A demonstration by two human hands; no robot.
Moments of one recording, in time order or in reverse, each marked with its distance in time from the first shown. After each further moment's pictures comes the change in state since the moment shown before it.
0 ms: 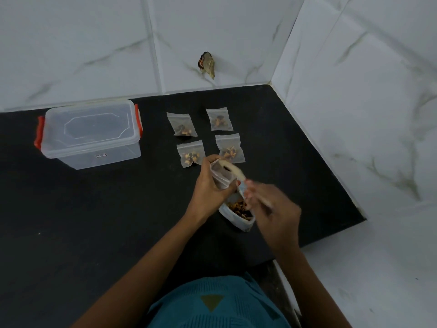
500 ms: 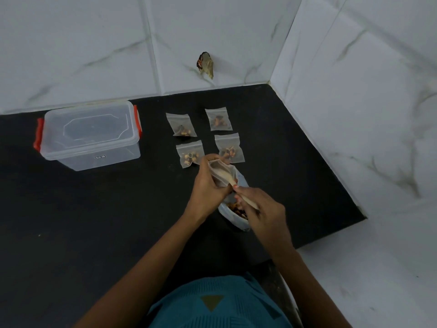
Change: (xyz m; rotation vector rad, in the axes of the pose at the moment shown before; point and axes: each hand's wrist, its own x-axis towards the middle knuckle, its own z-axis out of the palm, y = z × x) left_hand 0.001 0.002 -0.001 -0.001 0.004 0.021; right_hand -0.007 0.007 0.005 -0.060 -0.075 -0.026
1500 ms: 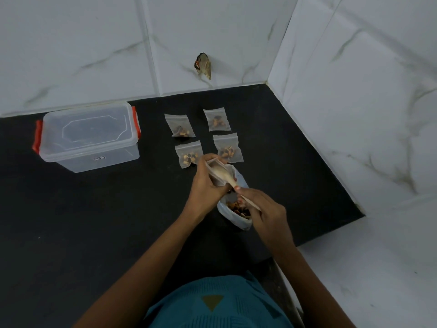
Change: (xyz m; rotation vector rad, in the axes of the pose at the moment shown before) left_hand -0.001 0.001 -0.002 0.005 -0.018 -0.031; right_hand -0.008 0.013 0.001 -0.047 -0.008 -0.059
